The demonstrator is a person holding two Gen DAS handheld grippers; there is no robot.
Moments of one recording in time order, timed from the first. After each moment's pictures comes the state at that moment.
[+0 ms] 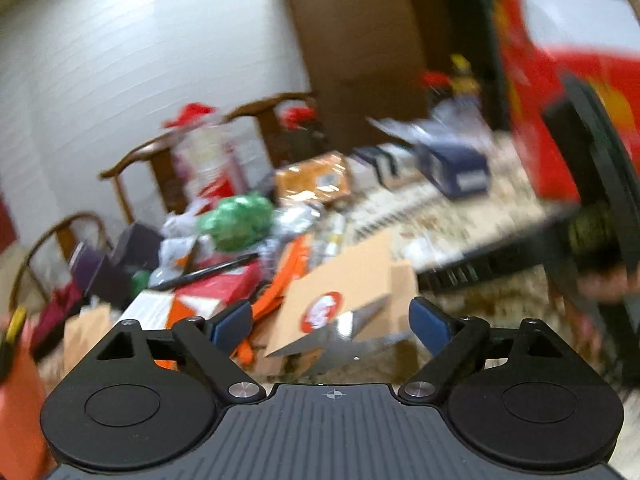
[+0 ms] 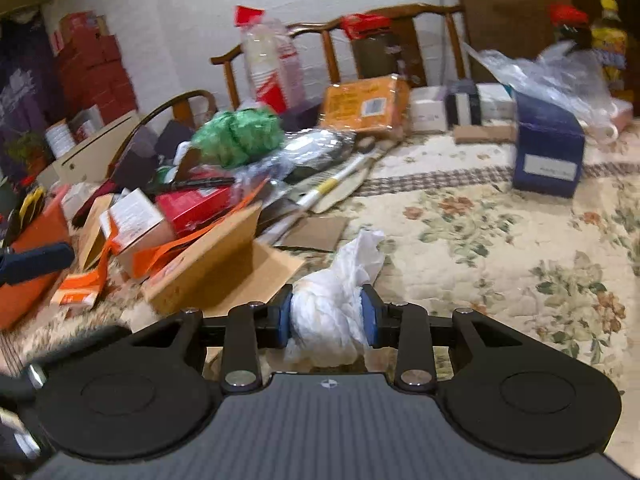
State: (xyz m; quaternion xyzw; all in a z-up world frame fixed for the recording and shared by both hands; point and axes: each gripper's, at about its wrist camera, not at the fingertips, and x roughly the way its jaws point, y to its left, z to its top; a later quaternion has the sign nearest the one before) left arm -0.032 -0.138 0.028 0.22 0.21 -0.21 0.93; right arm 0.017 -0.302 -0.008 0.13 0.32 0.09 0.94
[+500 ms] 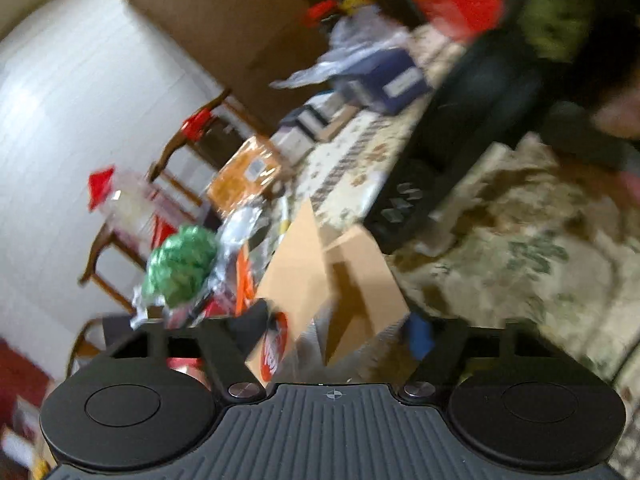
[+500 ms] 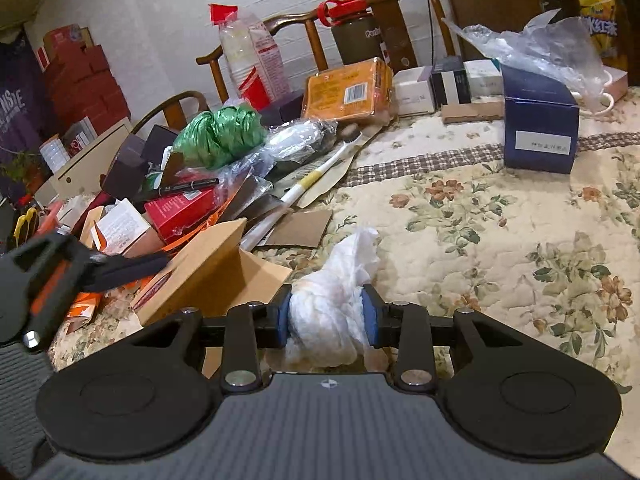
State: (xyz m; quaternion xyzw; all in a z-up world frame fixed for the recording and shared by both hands) left arm 0.000 -0.193 -0.026 0.41 0.20 -0.23 0.86; right arm 0.026 -0.312 -0.015 0.15 0.33 0.09 0.93
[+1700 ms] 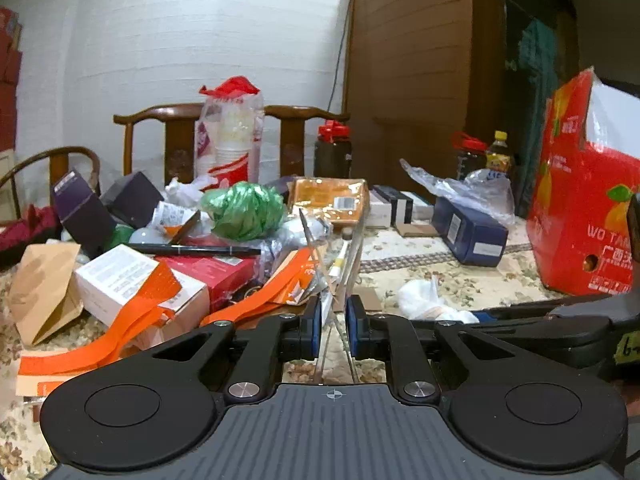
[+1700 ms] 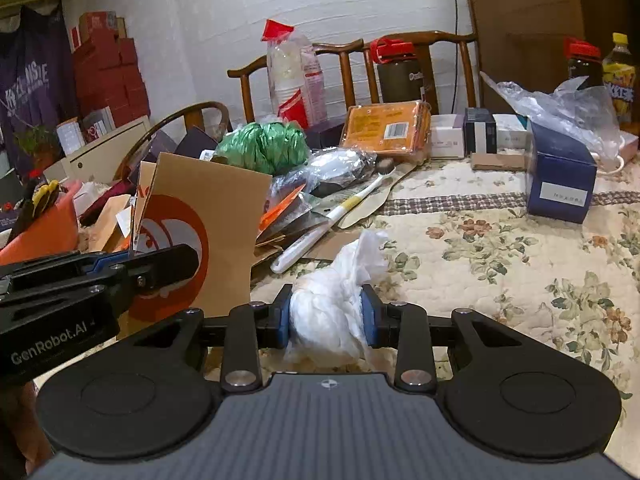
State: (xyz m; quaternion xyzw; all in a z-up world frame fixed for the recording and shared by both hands) left arm -0.002 -0.100 0.013 0.01 0.20 -0.21 0.96; right arm 0.005 -0.277 -0.004 0.09 0.28 0.09 0.95
